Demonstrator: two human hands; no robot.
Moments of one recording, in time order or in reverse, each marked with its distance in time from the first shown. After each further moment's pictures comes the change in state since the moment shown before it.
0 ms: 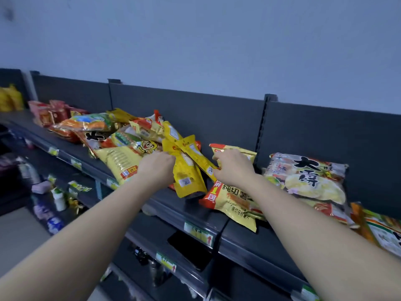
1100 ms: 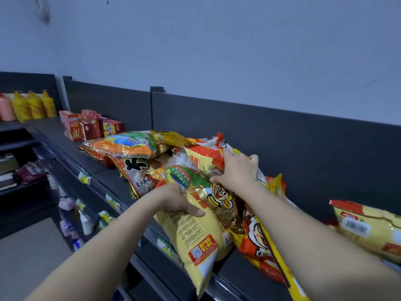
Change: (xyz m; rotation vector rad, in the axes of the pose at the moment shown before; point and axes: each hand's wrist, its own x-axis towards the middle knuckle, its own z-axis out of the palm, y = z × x) left_hand 0.147 -0.229 0.111 -0.622 -0.635 -0.299; right_hand 0.290 -0.165 0.113 -0.108 0.120 0.078
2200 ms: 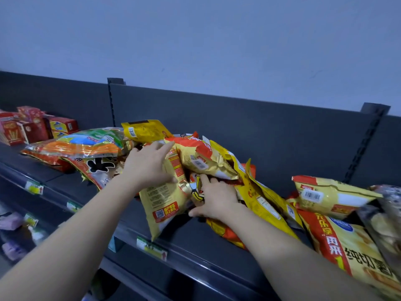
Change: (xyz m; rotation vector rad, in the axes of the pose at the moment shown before) left_hand 0.017 0.008 -0.031 0.438 0.582 0.425; right_hand -0.071 -0.008 0.021 -0.007 -0.348 0.081
